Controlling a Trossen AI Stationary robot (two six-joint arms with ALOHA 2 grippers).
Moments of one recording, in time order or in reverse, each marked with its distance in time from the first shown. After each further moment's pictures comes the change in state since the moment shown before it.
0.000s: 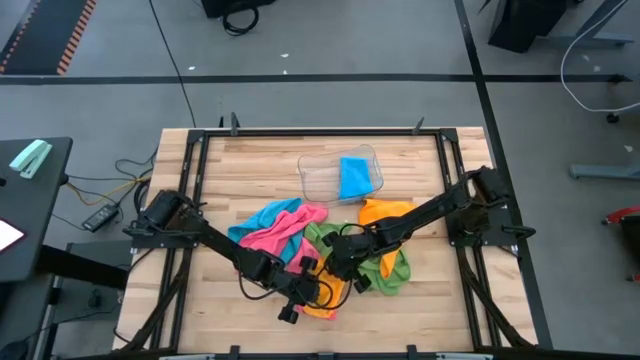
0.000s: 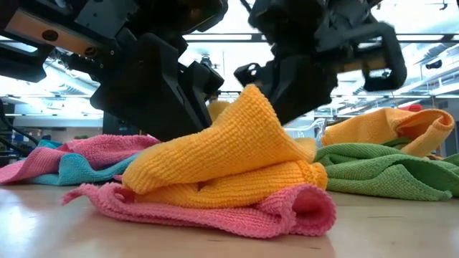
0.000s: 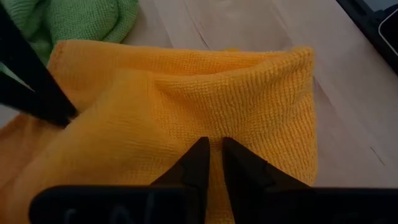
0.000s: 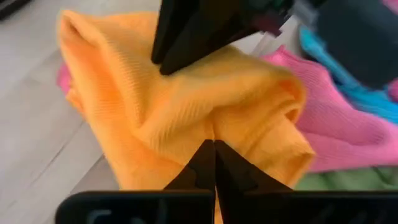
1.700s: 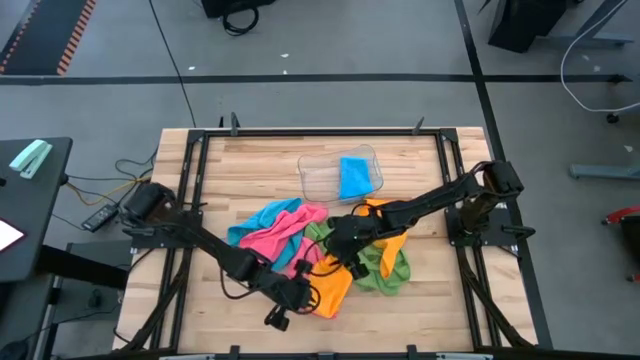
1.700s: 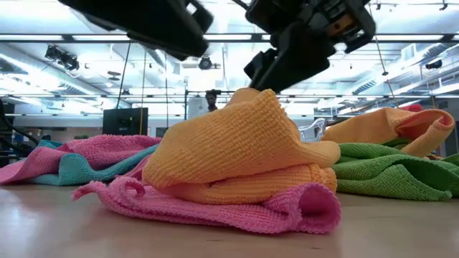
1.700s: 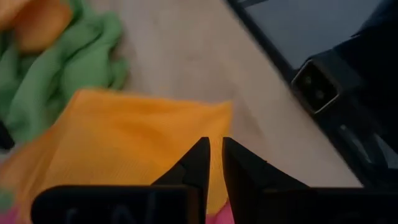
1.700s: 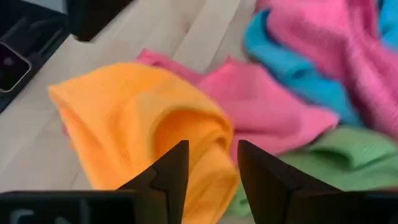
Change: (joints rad) left arm -0.047 -0.150 0.001 -0.060 -0.012 -0.011; right arm -0.081 -0.101 -0.023 0.007 -0.061 0.175
